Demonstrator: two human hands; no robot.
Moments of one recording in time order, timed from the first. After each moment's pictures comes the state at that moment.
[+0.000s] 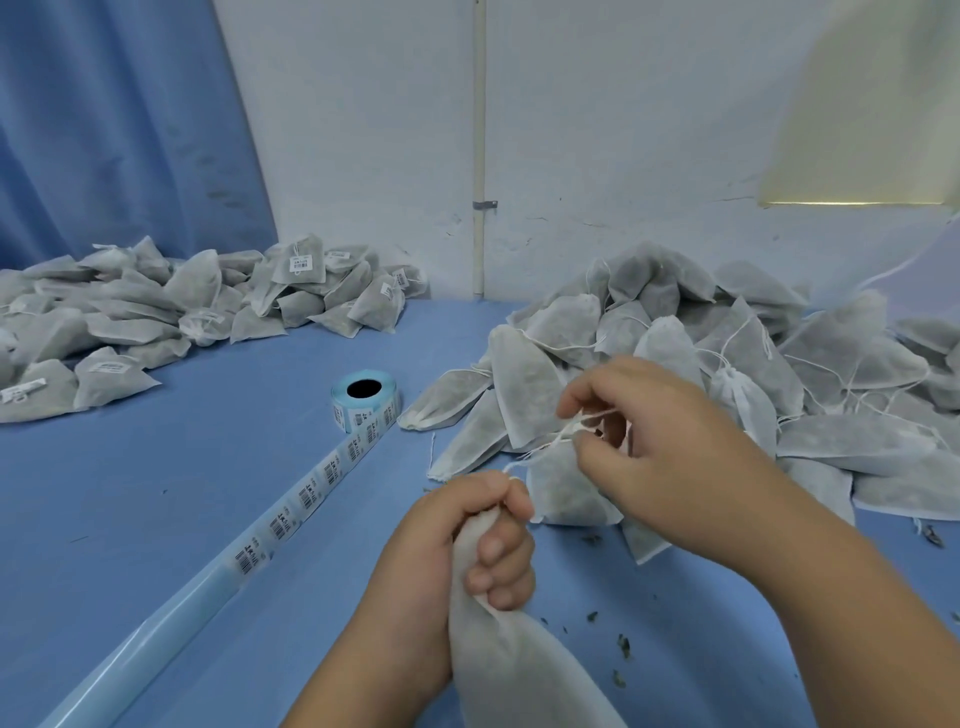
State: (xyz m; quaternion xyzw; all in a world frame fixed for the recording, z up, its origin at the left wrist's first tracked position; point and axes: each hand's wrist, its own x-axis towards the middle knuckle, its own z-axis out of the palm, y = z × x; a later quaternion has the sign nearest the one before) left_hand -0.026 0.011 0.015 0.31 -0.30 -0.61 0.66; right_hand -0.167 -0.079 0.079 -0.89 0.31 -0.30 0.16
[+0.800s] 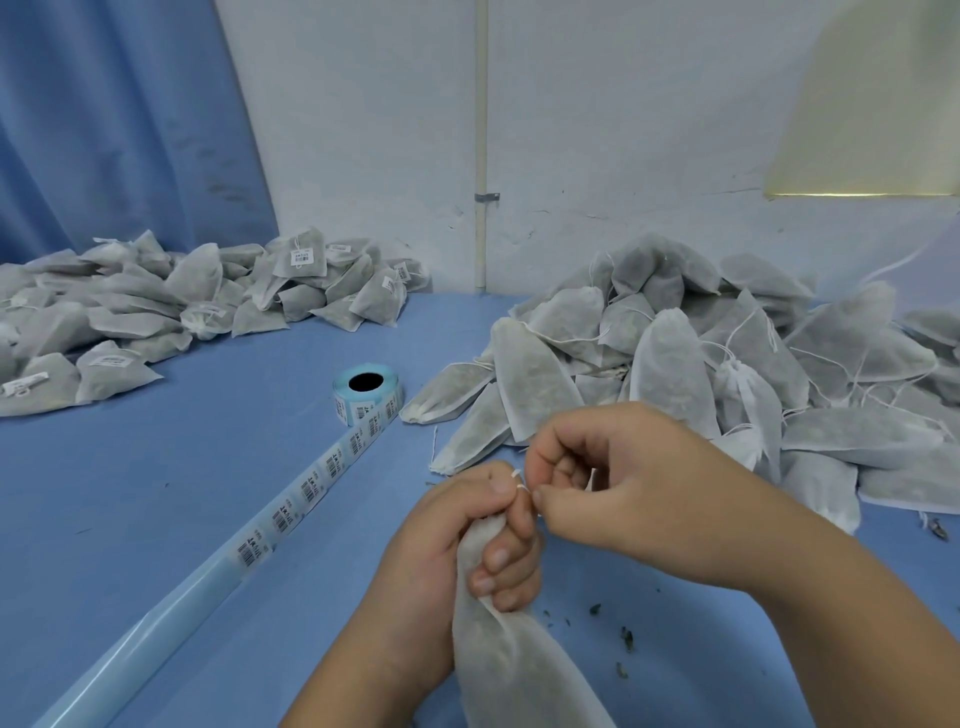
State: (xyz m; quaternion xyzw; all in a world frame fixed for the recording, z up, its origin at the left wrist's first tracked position) left_hand -0.024 0.010 0.009 0.26 -0.34 -0.63 0.65; right_hand -0.162 -0.063 0.079 -0.87 0.23 -0.20 0.40
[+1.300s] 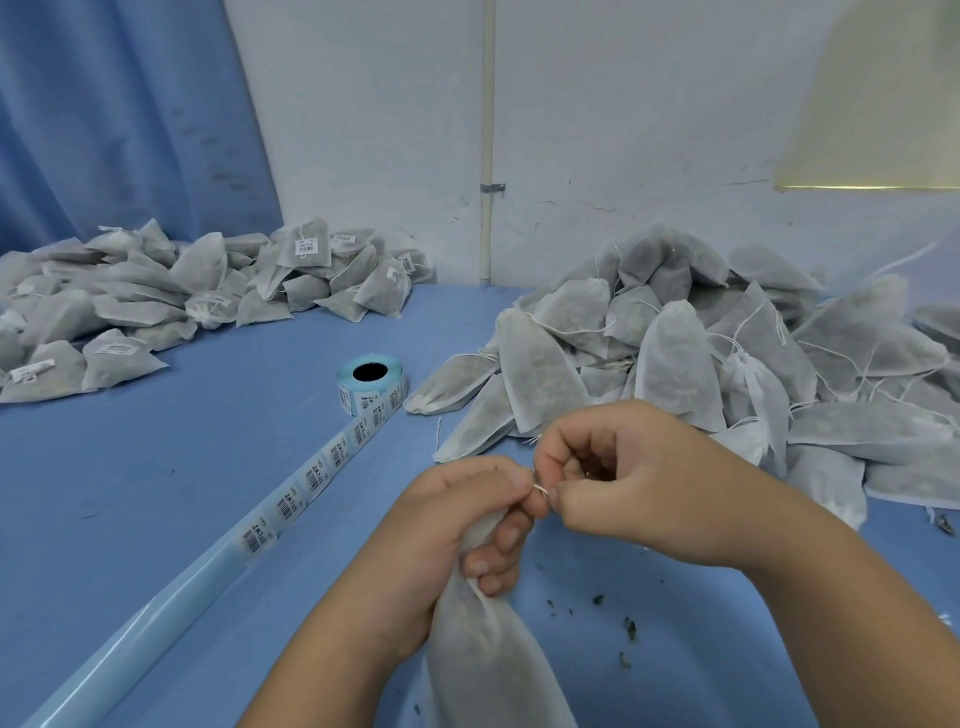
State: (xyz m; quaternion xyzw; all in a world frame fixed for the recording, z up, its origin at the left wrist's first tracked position) left_hand -0.012 0.014 0.016 0.38 -0.40 -0.58 0.60; right_hand -0.162 -0.073 0.070 -0.86 0.21 -0.17 0.44
